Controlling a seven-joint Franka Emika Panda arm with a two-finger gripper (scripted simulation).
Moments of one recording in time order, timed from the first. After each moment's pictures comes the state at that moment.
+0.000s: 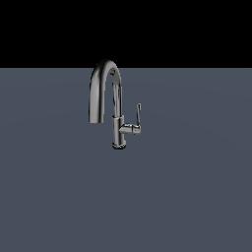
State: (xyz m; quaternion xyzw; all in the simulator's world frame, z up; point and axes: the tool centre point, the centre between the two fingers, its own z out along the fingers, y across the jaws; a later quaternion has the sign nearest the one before) arm -0.249 0.025 0.504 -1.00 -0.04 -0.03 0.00
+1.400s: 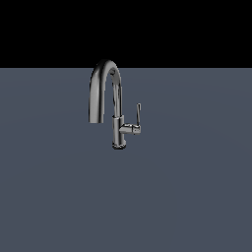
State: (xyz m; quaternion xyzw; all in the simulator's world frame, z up) arm -0.157 0.015 0.481 -0.98 0.09 0.08 0.13
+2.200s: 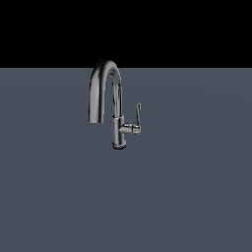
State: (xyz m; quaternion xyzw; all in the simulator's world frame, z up) arm -0.065 -0.014 0.426 -0.91 0.25 0.19 0.27
